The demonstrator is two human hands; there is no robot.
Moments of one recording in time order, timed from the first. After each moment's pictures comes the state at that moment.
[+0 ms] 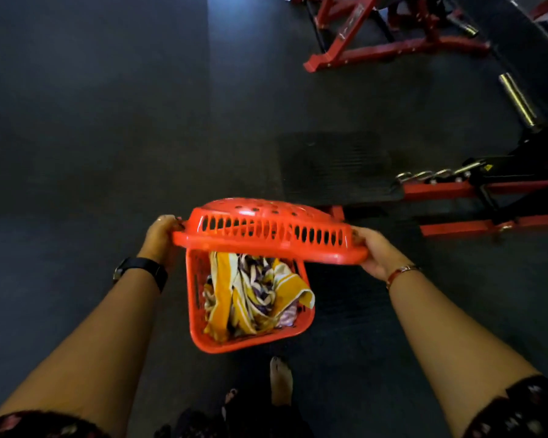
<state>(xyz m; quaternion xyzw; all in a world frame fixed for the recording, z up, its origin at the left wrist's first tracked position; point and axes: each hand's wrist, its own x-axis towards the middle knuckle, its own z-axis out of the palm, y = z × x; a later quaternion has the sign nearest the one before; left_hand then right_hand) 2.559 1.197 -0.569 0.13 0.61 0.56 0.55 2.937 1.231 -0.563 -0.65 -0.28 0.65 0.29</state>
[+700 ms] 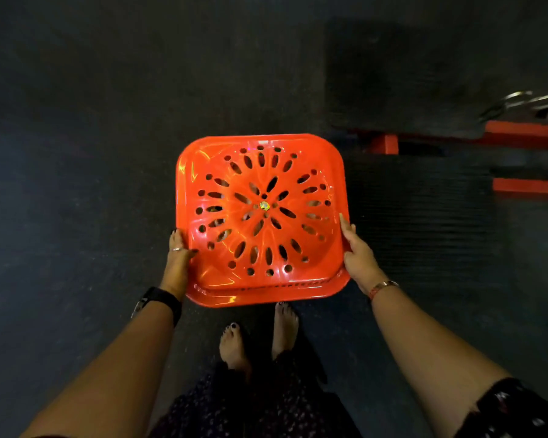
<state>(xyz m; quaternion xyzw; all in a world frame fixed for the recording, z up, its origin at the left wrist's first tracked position) 2.559 1.050 -0.834 0.18 0.72 0.40 0.54 2.896 1.151 -0.826 -0.67 -0.48 0.55 0.10</state>
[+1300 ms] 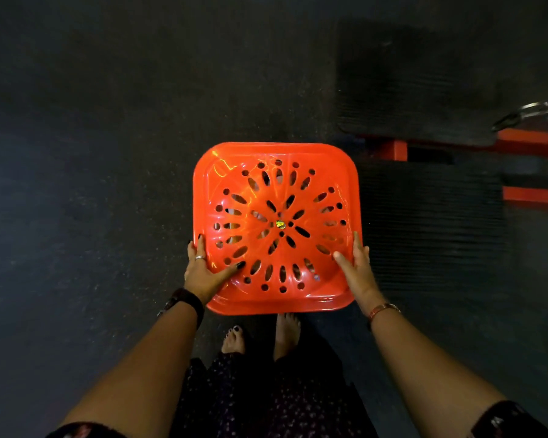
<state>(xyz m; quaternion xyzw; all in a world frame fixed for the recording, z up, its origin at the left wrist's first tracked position) 2.578 1.055 -0.833 0.26 0.77 0.20 0.54 2.884 1.134 -0.824 -0.70 -0.45 0.54 0.10</state>
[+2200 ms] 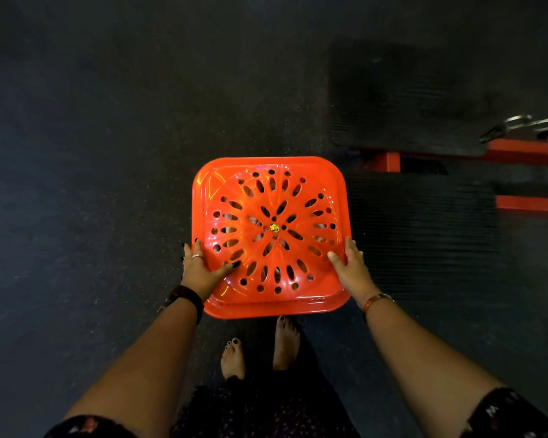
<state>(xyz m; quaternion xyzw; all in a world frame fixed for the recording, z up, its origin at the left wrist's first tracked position) 2.574 1.086 -0.834 0.26 0.79 0.19 0.52 2.878 1.169 -0.817 -0.71 -0.50 0.50 0.02</state>
